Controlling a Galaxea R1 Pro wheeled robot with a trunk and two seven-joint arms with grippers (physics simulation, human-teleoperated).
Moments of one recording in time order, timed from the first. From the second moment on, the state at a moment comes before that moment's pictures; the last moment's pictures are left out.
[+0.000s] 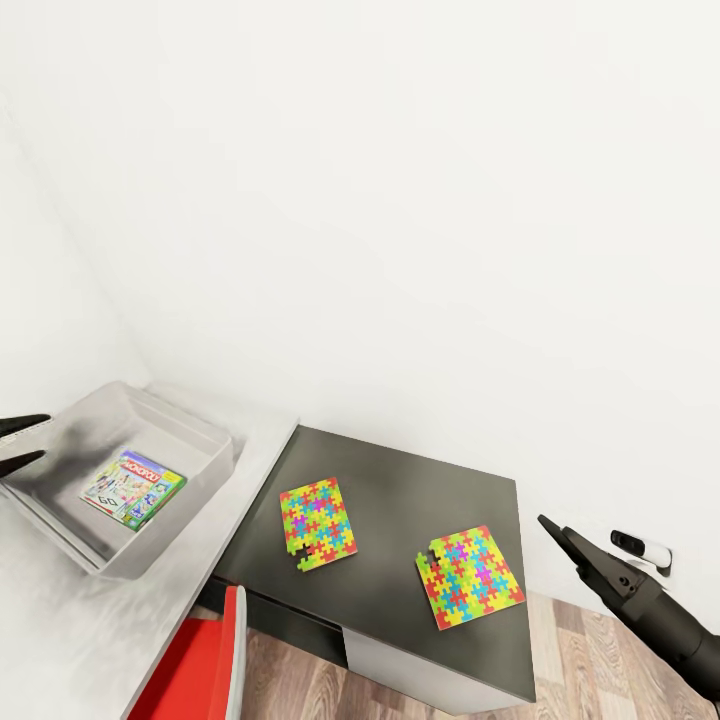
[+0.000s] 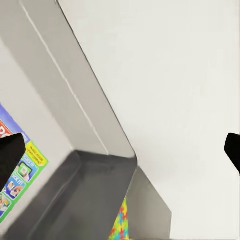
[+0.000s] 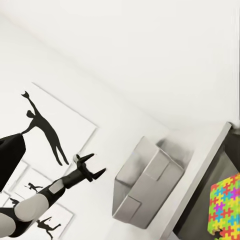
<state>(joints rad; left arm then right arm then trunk) -0.93 0.72 0.70 -0.53 -0.02 1.04 -1.21 -0.06 -0.09 -0.53 -1.60 -0.72 0.76 1.25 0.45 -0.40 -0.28</state>
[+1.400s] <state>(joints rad) -0.68 0.78 0.62 -0.50 -0.01 0.76 -1.57 -0.06 -0.09 -0.53 -1.60 -0.69 0.73 1.25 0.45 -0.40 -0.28</state>
